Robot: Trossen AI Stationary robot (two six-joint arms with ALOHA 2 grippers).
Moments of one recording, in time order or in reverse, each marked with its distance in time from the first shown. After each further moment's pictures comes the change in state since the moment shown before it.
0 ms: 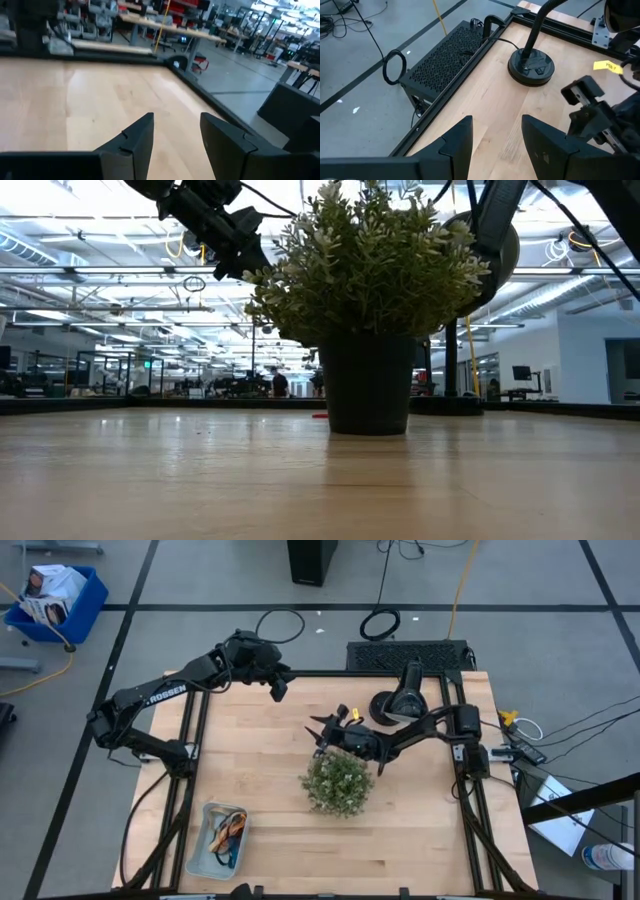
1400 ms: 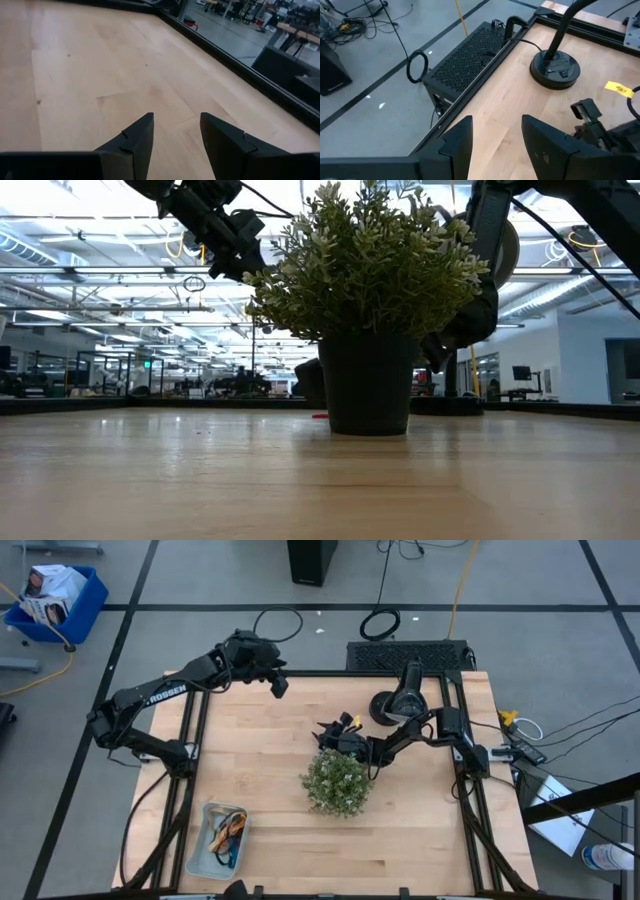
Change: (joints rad) left arm 0.000 0.000 0.000 0.008 -0.114 0.001; right arm -0.001 0.143 0.000 -0.052 0.101 0.082
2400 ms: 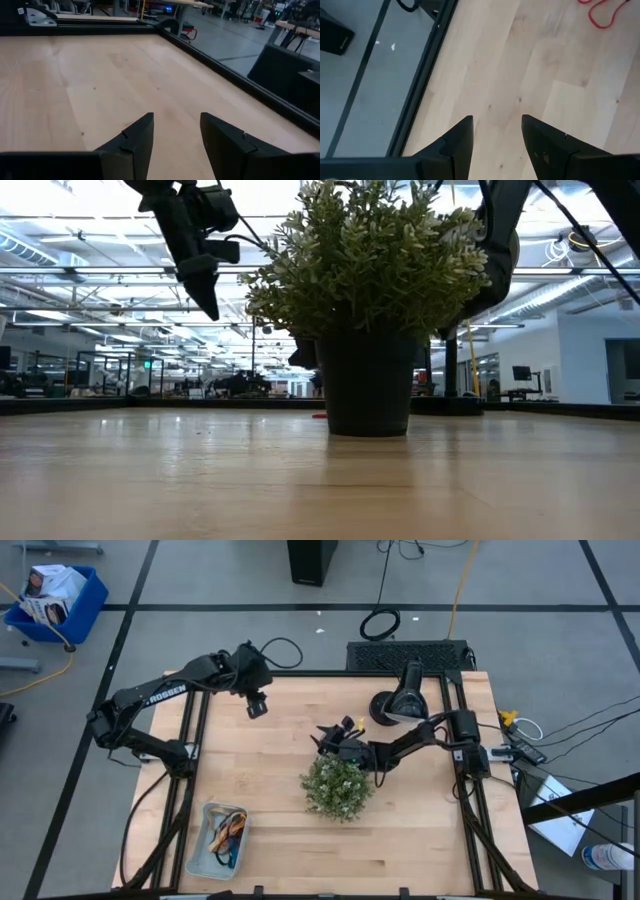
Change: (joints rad) left arm 0.002 0.000 -0.001 -0.476 -0.104 0.313; right arm 0.081 -0.117 0.000 -0.103 0.079 0.126
